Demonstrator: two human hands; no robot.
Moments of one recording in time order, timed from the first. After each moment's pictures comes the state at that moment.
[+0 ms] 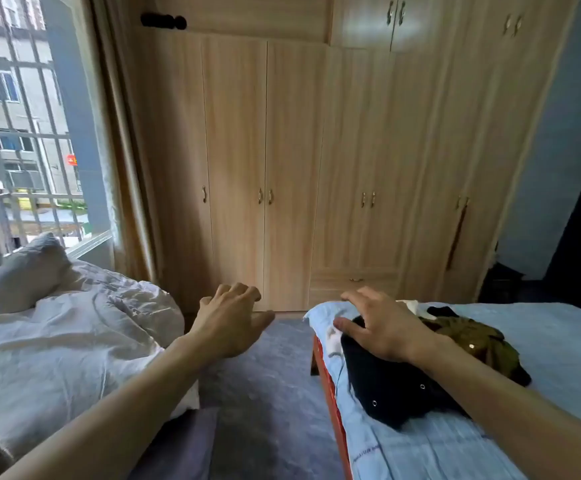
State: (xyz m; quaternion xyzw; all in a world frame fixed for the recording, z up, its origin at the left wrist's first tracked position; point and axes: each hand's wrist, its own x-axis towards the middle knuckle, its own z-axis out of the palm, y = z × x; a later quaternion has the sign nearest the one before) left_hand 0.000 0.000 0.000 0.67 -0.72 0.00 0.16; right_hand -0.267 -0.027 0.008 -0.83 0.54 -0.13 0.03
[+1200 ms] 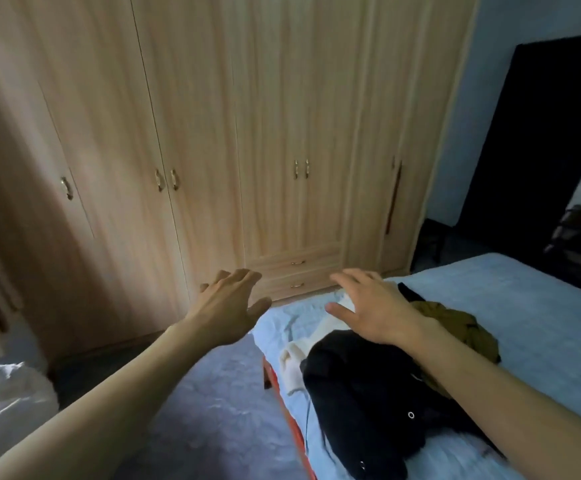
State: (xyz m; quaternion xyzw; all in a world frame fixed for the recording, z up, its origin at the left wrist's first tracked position) left_hand -0.069 -0.424 -0.041 0.55 -0.82 0.00 0.11; right_hand -0.330 -0.384 -0.042 -0.75 0.66 -0.10 0.00
